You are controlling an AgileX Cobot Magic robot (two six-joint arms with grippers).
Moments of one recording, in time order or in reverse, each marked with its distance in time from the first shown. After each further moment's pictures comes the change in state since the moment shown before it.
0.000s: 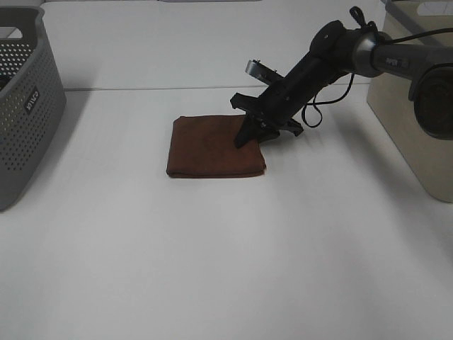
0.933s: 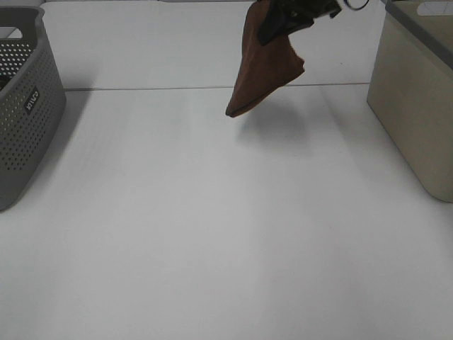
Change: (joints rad) left arm 0.000 0.000 0.000 0.000 0.000 0.000; right arm 0.000 -0.383 -0.054 -0.199 0.073 -0.049
